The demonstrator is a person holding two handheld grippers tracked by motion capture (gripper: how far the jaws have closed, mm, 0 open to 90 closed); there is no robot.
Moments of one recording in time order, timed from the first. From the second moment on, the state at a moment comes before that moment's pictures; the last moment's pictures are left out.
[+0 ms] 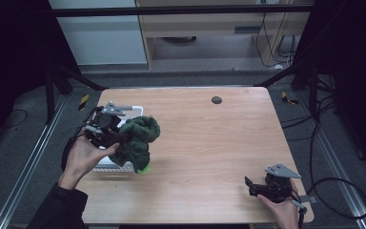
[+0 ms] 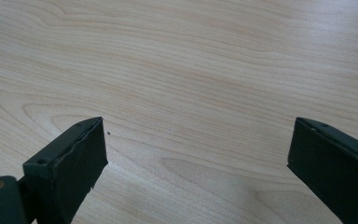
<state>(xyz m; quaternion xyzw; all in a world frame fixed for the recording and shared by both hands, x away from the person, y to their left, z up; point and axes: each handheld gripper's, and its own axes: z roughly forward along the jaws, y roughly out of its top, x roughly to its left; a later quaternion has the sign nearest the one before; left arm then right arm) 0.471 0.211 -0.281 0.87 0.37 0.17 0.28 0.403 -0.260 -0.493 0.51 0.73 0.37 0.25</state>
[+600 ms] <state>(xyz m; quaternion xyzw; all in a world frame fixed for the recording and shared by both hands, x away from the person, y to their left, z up) 0.462 0.170 -0.284 0.89 0.32 0.15 0.29 0.403 -0.260 -0.492 0.51 0.73 0.37 0.26</state>
